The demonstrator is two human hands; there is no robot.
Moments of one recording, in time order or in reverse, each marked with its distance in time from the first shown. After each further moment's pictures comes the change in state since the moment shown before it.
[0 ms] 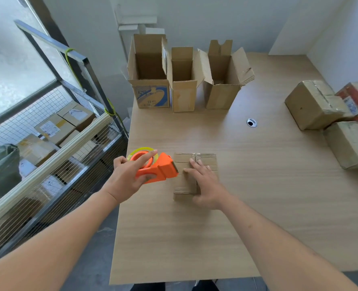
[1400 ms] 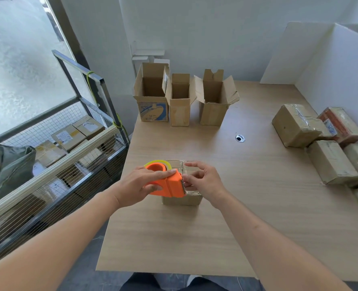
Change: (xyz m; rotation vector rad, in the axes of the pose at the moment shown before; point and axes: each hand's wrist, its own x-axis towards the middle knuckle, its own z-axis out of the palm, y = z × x) left_hand -0.033 0.103 -0.011 -0.036 -0.207 0.249; right_hand -0.068 -0.024 -0.053 1.075 0.275 0.137
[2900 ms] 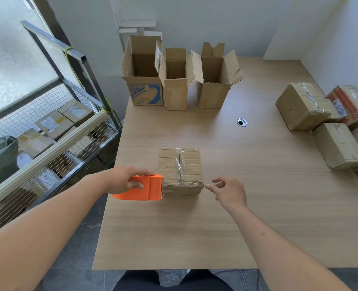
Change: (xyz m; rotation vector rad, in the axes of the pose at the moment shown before) left_hand 0.017 -0.088 0.013 -0.107 -0.488 -0.443; right_hand 0.011 0.096 -0.060 -0.700 0.350 0.194
